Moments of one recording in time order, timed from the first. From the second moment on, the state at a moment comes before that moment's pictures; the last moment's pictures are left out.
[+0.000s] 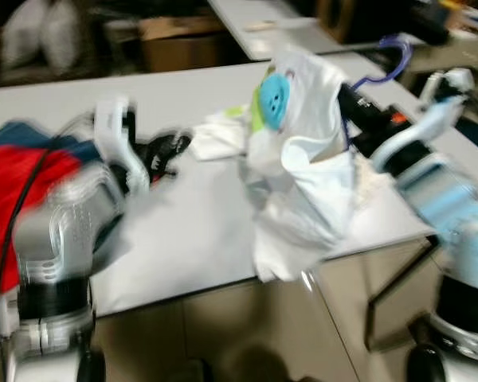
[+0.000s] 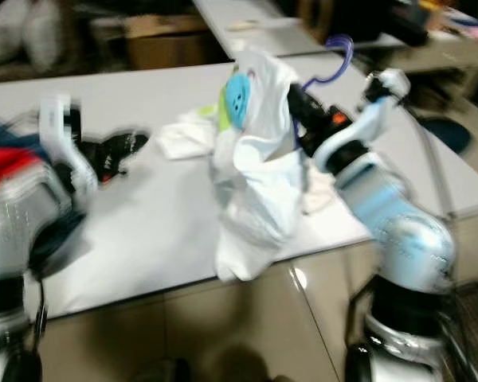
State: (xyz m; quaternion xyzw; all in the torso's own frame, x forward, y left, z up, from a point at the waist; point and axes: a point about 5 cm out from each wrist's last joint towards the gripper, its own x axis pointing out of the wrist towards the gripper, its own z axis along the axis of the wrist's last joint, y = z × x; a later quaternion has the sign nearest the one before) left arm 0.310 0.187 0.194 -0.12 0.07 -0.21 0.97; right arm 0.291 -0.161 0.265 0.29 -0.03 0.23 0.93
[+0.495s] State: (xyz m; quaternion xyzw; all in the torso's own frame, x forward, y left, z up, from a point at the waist) left arm 0.285 0.190 0.225 -0.09 0.01 -0.26 0.96; right arm 0.239 -0.177 0.296 0.11 -0.05 0.40 0.91
